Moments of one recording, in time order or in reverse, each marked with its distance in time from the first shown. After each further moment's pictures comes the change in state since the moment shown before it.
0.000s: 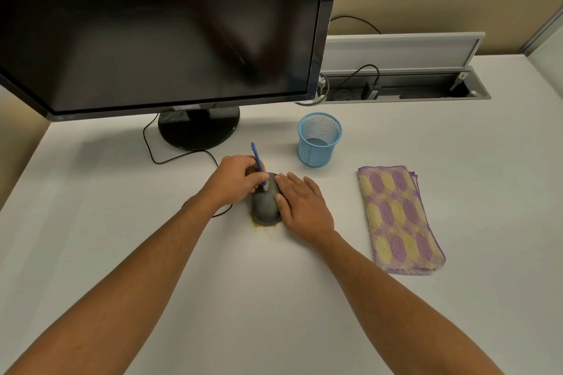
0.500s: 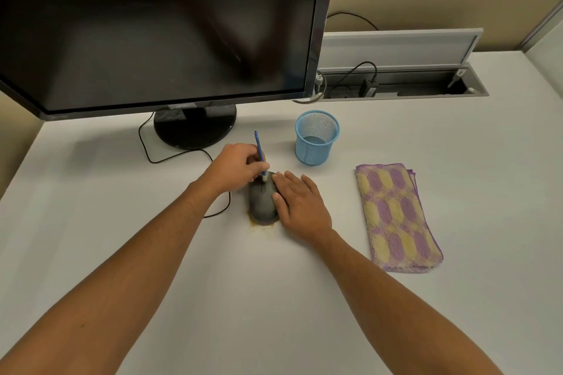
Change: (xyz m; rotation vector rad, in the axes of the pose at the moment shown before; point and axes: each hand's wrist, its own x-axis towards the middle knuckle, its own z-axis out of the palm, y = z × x) left_hand 0.020 0.008 -0.006 0.161 -0.005 0.058; right_hand 0.000 0.002 0.002 -0.005 0.030 -0.007
